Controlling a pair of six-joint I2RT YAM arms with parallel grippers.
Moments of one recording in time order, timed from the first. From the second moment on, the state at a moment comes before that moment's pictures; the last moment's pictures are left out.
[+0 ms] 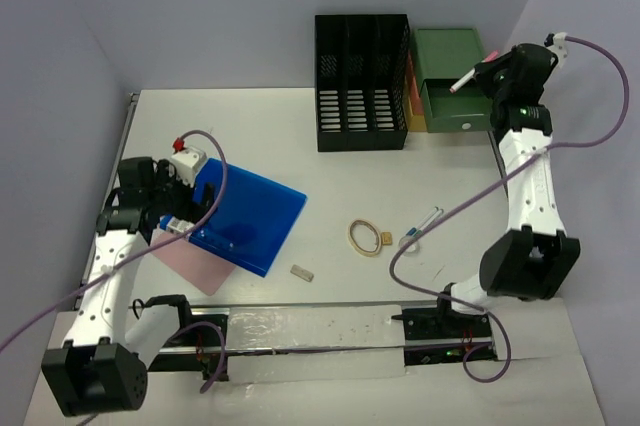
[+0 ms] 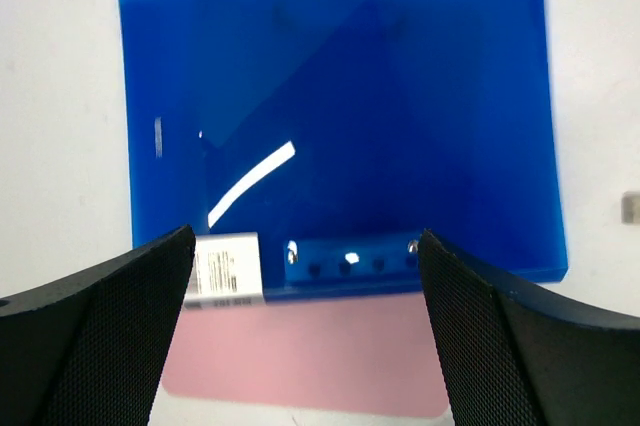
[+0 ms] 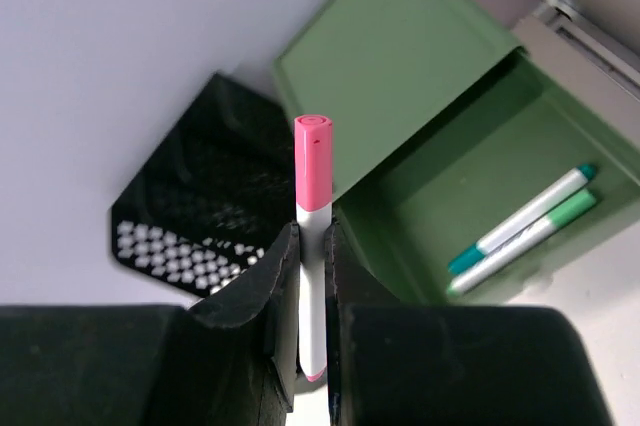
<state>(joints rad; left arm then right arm) 0.05 0.89 0.75 -0.62 0.40 0.40 -0.18 1.42 1.49 -0.30 0.03 0.73</state>
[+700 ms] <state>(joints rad) -0.23 1.02 0.72 -0.52 0.37 0.39 -0.15 1.60 1.60 -0.46 0.11 0.59</state>
